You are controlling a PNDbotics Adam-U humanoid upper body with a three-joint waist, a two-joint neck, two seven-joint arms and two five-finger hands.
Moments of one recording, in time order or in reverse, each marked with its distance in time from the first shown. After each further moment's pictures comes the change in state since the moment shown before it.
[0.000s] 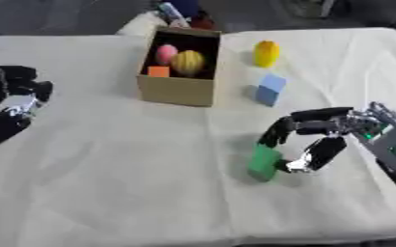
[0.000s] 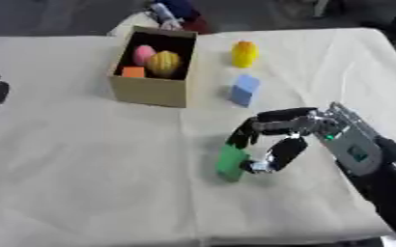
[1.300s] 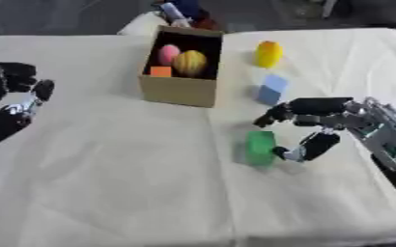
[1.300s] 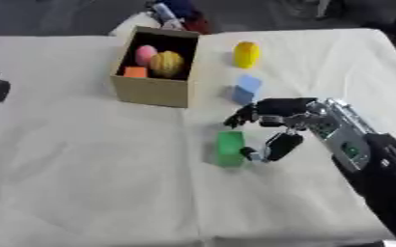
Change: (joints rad) left arm -0.006 0.009 0.000 0.000 0.009 -0.005 0.016; right arm -0.031 0.037 -0.020 0.047 0.197 -0.105 -0.150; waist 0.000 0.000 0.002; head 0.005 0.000
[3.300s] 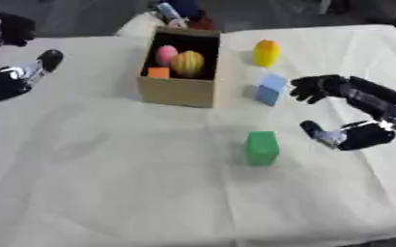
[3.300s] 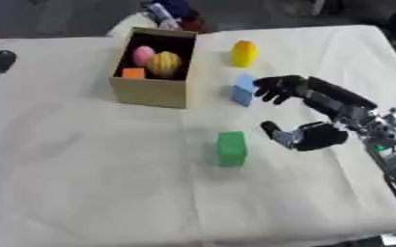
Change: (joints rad) left arm -0.083 0.108 -0.023 0.004 -0.005 -0.024 0.017; right arm 0.161 -0.121 -0.107 -0.296 -0.313 0.193 -0.153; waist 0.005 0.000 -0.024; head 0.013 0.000
